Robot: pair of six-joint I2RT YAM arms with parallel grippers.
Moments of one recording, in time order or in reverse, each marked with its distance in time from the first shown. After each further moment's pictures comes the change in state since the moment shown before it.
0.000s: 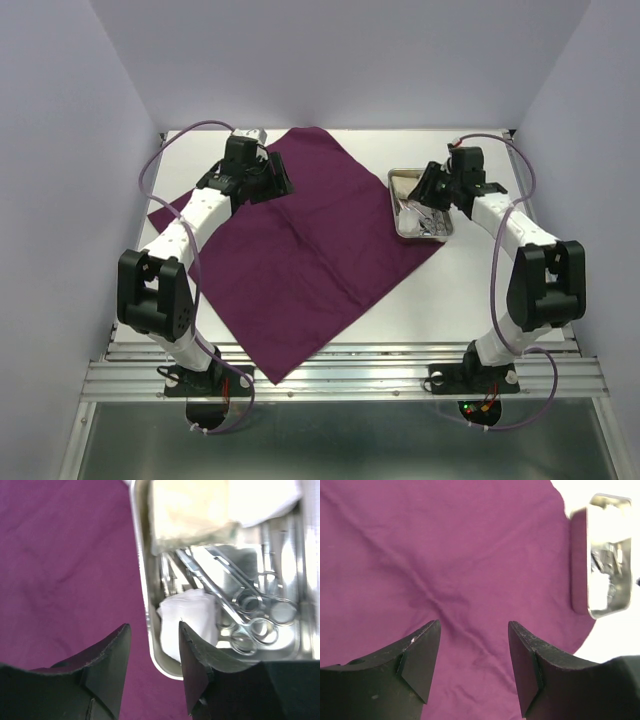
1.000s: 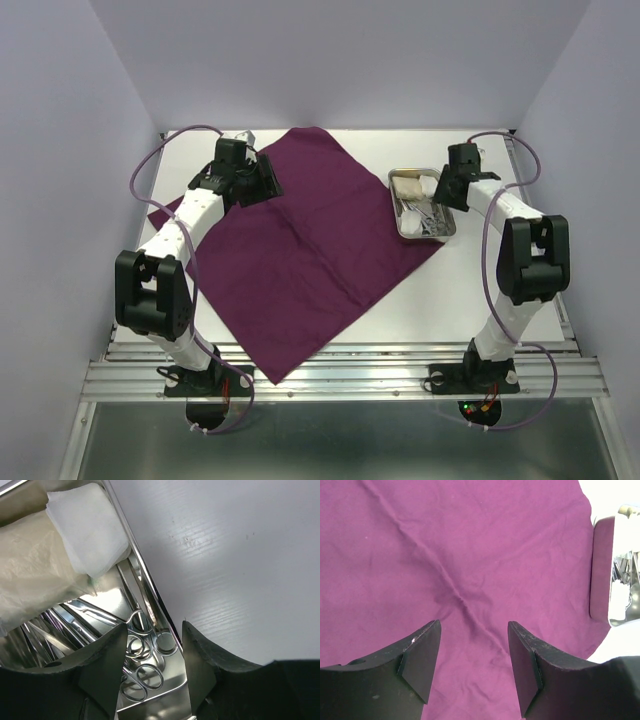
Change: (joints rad) left arm 0.068 -0.002 -0.022 -0.028 -0.005 0.015; right arm -0.047 0.181 0.126 -0.108 0.514 -0.116
